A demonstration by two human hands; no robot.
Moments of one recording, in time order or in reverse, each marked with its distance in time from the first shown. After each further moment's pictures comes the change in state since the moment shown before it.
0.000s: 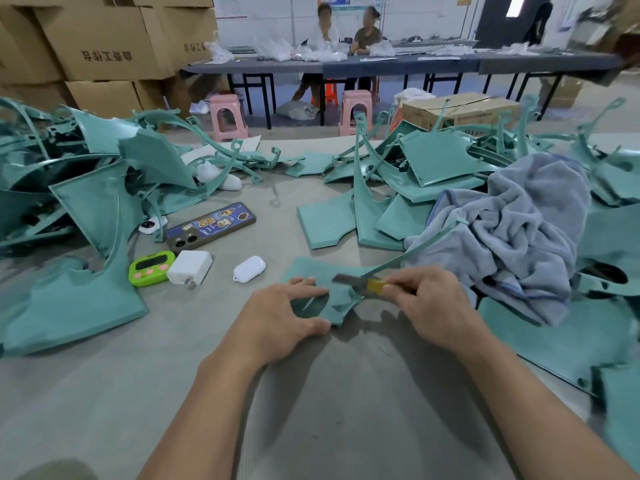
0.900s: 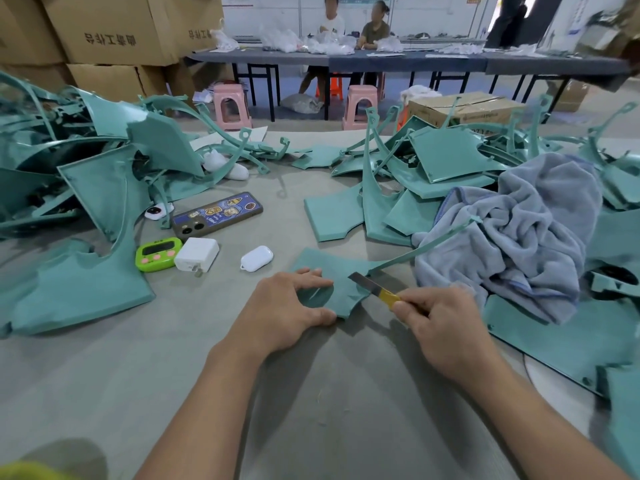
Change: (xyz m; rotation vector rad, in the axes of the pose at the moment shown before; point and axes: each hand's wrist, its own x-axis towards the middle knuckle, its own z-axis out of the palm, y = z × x) left_hand 0.002 -0.010 0.004 -0.090 0.041 -0.011; right_hand -0.037 0.001 0.007 0.068 0.013 -0.058
